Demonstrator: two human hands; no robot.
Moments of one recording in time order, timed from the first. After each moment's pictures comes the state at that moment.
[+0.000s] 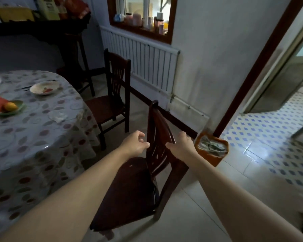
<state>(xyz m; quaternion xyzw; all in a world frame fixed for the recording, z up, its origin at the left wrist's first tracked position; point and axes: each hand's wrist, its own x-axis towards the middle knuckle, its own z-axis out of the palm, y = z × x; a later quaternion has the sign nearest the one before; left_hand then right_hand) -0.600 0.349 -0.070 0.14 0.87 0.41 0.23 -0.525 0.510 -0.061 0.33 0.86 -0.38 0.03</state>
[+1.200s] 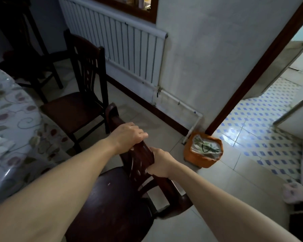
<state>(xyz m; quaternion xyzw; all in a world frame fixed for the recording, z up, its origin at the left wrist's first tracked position) -0.856 0.441 -0.117 0.63 0.77 -0.05 -0.05 -0.716 0.546 -0.102 0.20 0.88 -0.38 0.20</state>
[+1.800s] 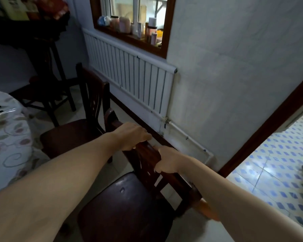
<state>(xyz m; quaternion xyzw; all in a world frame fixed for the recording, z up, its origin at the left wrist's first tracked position) -0.994 0.575 -0.043 0.57 0.81 -0.12 -0.02 -0.872 0.705 -0.045 0.12 0.91 -0.33 0.23</state>
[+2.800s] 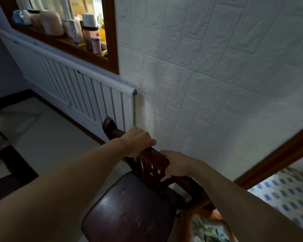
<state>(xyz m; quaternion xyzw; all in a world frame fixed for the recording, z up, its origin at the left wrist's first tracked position) -1.257 0.901 -0.053 0.67 0.73 -0.16 -0.04 -1.106 1.000 -0.046 0.22 0.87 -0.37 0.23</state>
